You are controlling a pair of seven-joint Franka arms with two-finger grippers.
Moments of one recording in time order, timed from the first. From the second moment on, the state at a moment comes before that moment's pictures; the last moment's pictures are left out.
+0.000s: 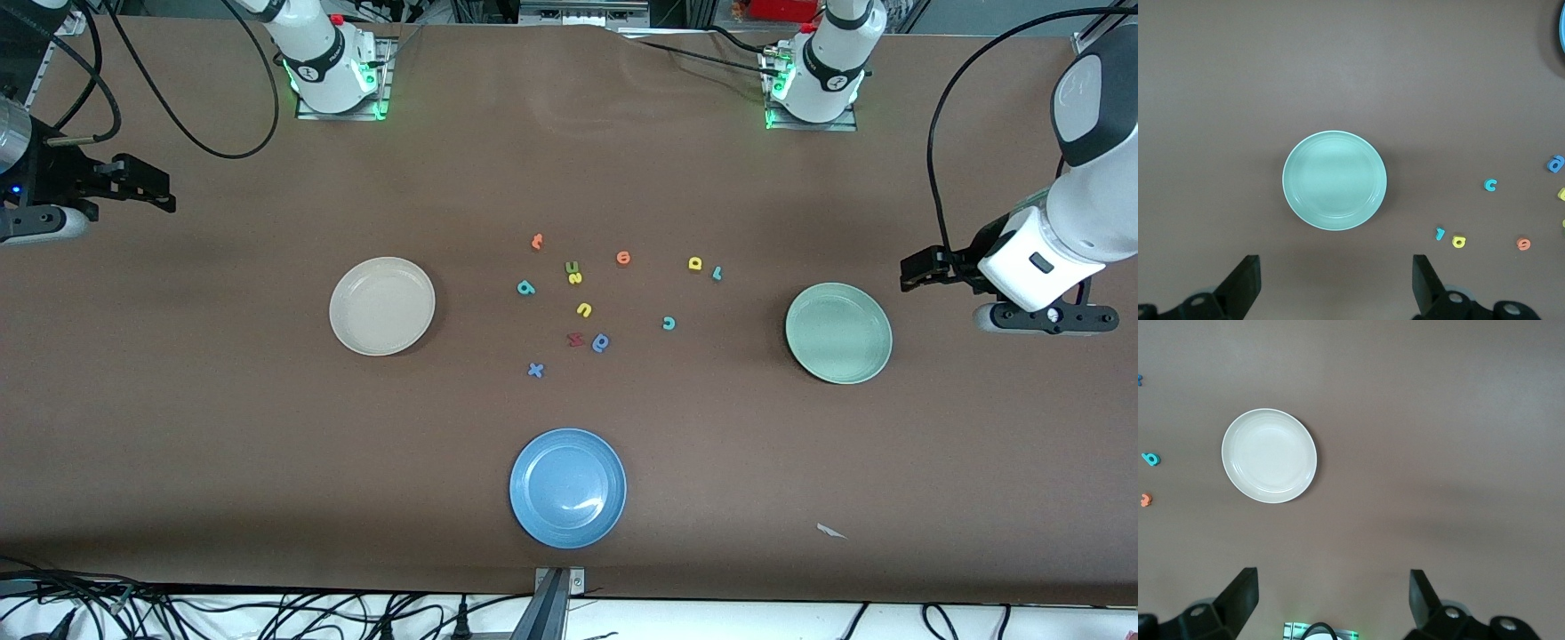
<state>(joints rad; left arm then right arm) -0.05 0.20 -0.01 -1.52 -0.02 1.63 -0.05 0.12 0.03 -0.11 -1.59 -0.01 1.51 -0.13</state>
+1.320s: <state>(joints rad) -0.06 0.23 -0.14 -1.63 -0.12 1.66 -0.17 0.14 0.06 -0.10 -1.59 -0.01 1.48 -0.13</state>
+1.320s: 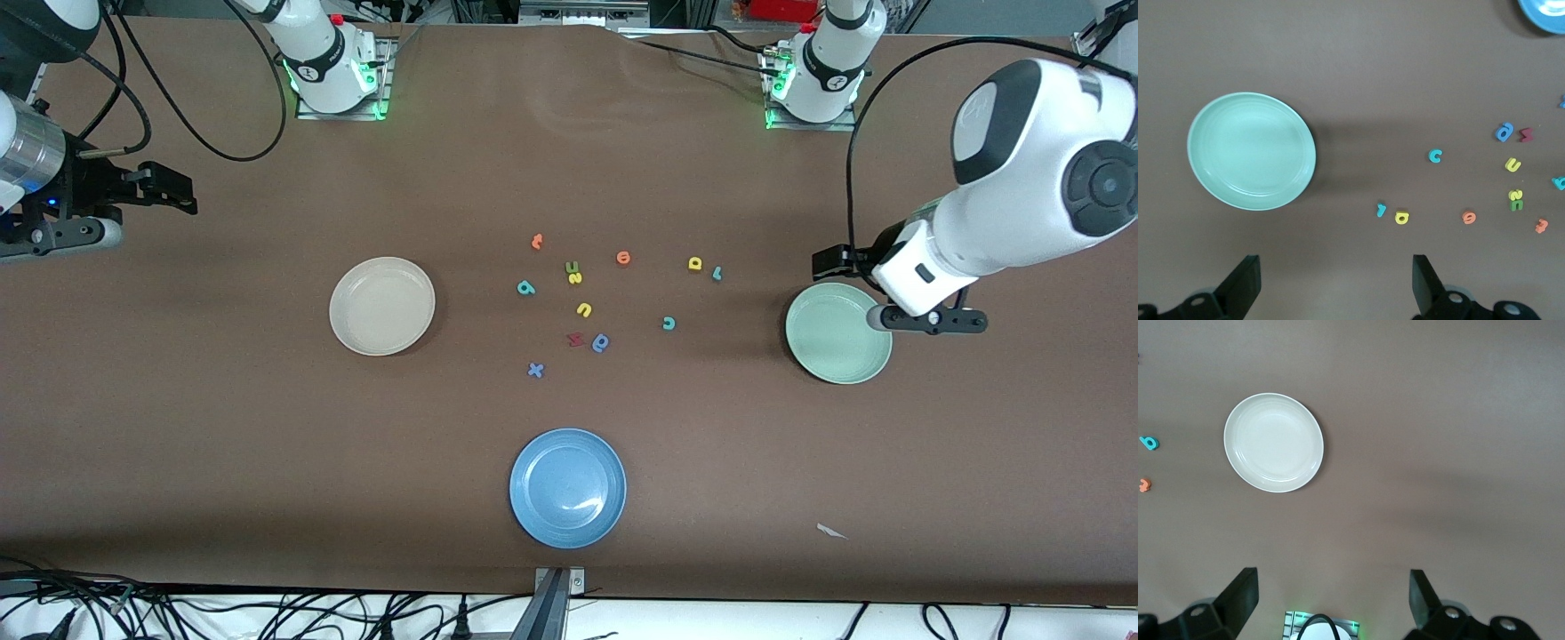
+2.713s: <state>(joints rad) -0.17 0.38 -0.24 -2.12 -0.10 2.25 -0.38 0.22 0.14 -0.04 -1.59 0.03 1.53 0.14</state>
